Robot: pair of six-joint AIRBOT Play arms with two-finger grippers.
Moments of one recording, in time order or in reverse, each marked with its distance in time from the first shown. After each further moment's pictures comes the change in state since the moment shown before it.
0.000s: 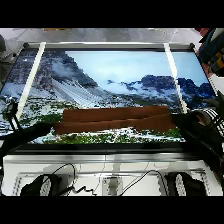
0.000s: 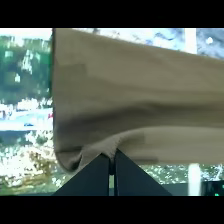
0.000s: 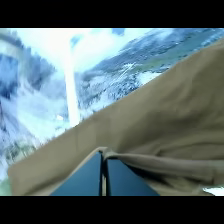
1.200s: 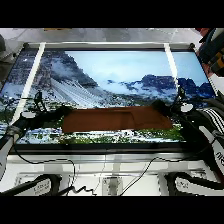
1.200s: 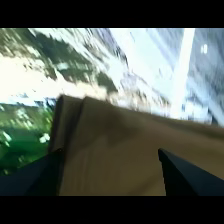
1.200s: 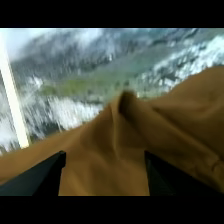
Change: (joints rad) left arm -0.313 -0.671 0.207 -0.201 0.456 0.008; right arm 0.296 -0.892 0.285 -0.075 -0.407 -0.154
